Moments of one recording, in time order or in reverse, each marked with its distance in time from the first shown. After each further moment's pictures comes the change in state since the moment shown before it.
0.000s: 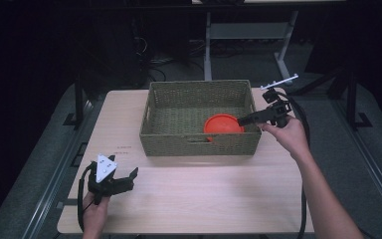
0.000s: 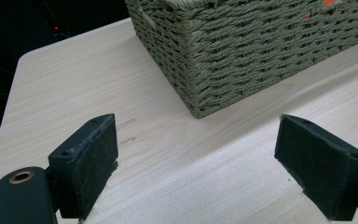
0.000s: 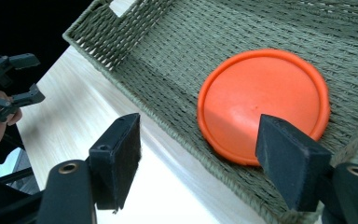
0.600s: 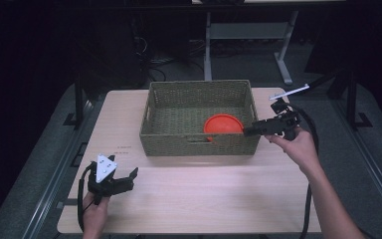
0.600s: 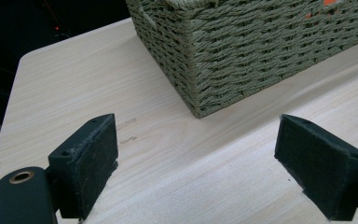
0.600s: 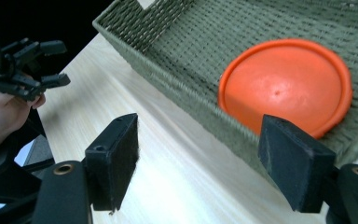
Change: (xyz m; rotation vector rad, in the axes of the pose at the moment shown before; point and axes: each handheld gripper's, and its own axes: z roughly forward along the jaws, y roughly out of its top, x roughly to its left) left arm 0.000 0.000 0.000 0.002 0.002 -0.002; right arm 0.014 -0.033 -0.018 -0.029 0.043 -0.035
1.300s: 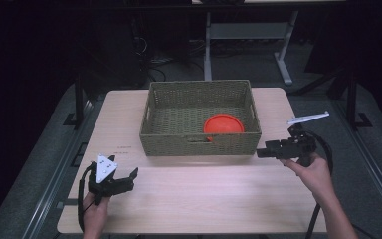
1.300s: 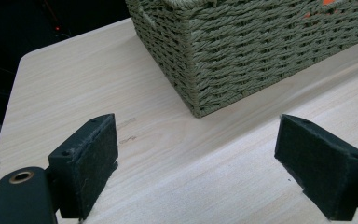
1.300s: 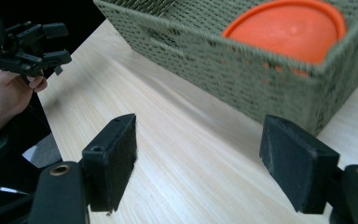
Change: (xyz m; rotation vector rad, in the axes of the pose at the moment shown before) left arm -0.002 0.000 0.000 -0.009 0.000 0.000; right arm -0.006 -0.074 -0.016 -0.061 0.006 0.037
